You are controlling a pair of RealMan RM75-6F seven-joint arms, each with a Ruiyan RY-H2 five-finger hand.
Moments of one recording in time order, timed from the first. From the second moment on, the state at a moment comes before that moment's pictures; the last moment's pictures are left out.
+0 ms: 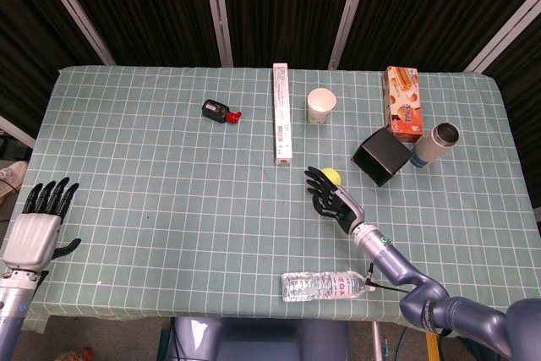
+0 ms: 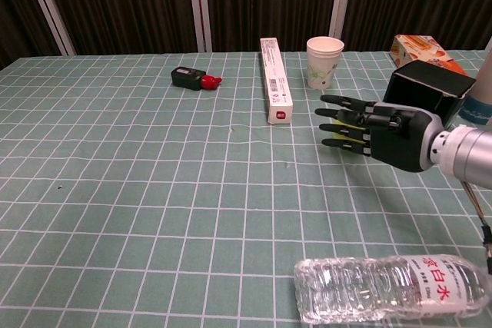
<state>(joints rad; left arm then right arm) -0.18 -1.26 -0.05 -1.46 1.48 1.39 0.23 0.66 -1.62 0.15 -1.18 -1.54 0.83 1.68</state>
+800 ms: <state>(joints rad) -0.19 -1.26 -0.05 -1.45 1.44 1.36 0.23 0.71 -1.74 0.20 -0.92 -1.44 0.82 1.60</state>
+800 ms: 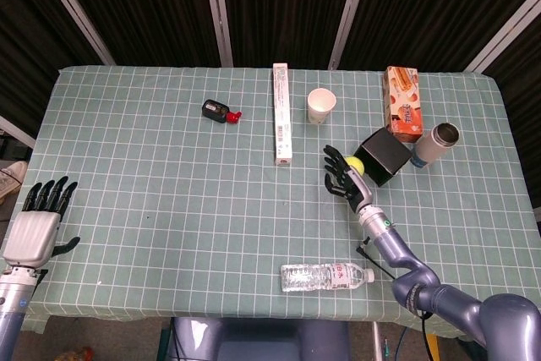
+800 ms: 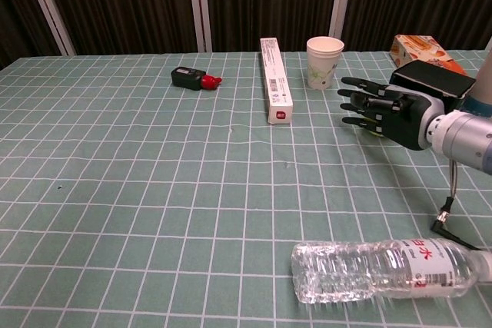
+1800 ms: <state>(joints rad) -0.19 -1.27 -0.05 -1.47 1.44 1.37 0.25 0.68 -1.61 0.09 -0.88 -1.48 0.76 1.43</state>
